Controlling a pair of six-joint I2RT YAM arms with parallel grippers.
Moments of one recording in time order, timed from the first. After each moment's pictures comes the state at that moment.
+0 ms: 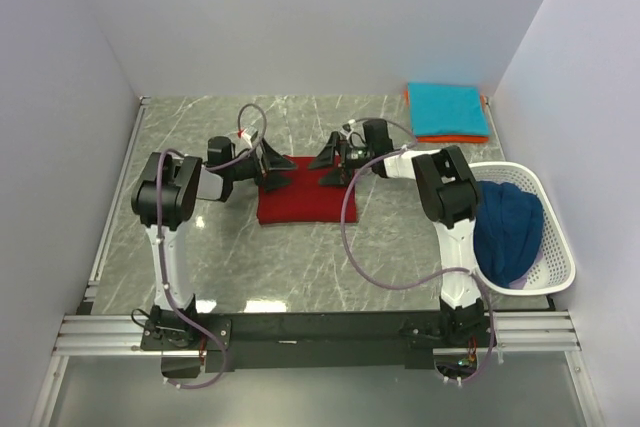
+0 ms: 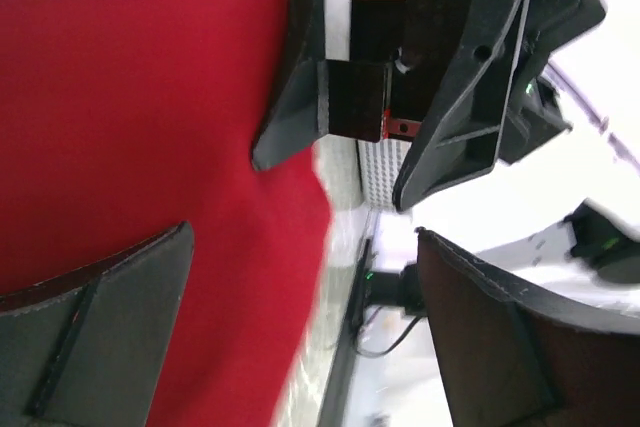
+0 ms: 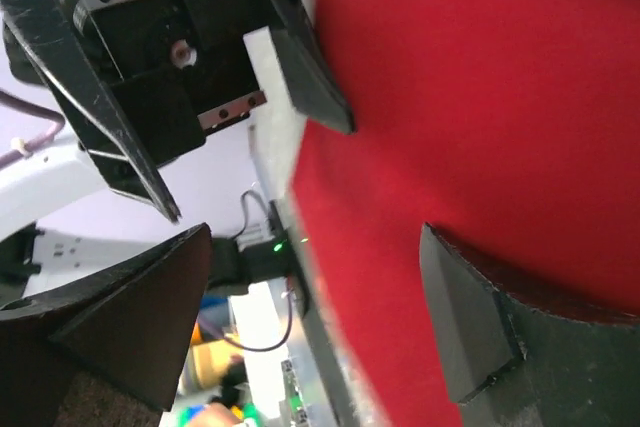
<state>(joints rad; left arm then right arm) -0.16 2.09 0.99 0.77 1.04 -1.02 0.34 2.19 1.35 0.23 -0.99 0.91</state>
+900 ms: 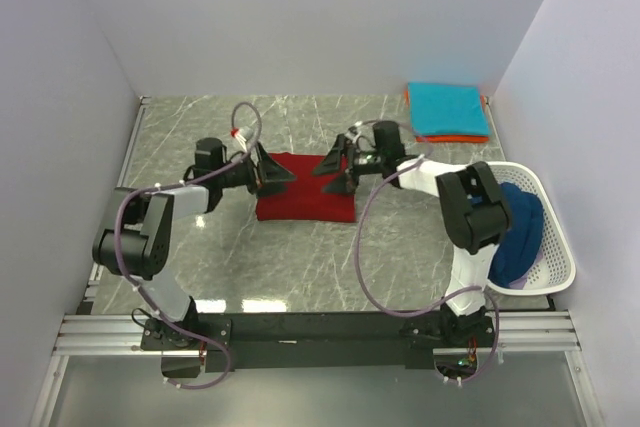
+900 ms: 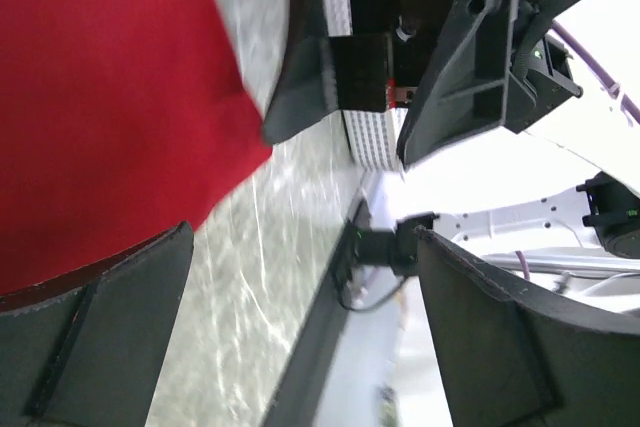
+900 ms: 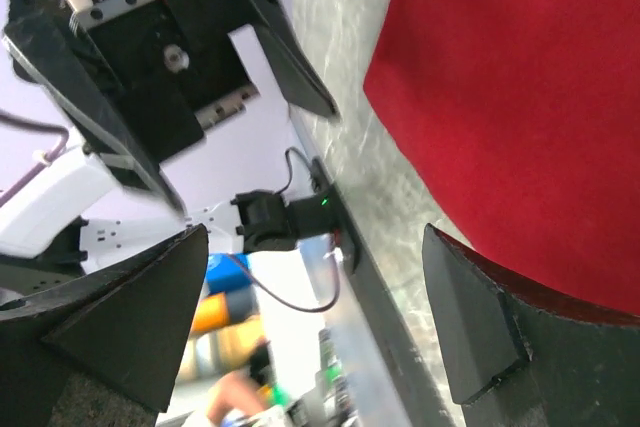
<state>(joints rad) -0.15 1.68 0.80 0.50 1.01 -0.89 0.32 1.90 1.13 0.18 -1.01 0.95</state>
